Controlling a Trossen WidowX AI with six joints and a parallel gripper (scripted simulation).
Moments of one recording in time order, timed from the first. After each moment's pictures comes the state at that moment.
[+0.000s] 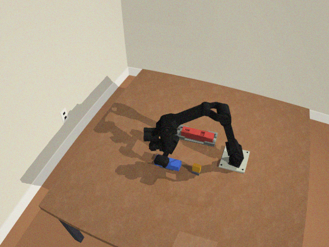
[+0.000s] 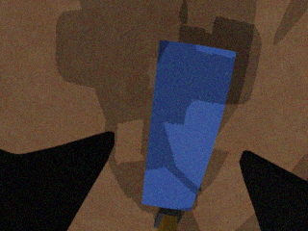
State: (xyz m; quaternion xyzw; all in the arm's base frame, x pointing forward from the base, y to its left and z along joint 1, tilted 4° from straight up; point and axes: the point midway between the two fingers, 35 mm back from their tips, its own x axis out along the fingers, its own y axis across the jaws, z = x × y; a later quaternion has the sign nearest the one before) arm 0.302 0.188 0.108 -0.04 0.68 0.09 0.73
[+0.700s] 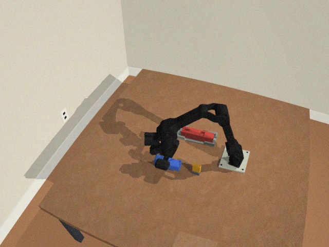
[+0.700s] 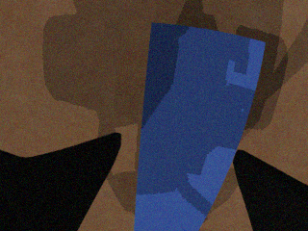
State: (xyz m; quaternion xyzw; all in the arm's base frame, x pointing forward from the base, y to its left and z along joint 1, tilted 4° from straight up) arm 0.303 0.189 0.079 -0.04 0.68 0.09 0.73
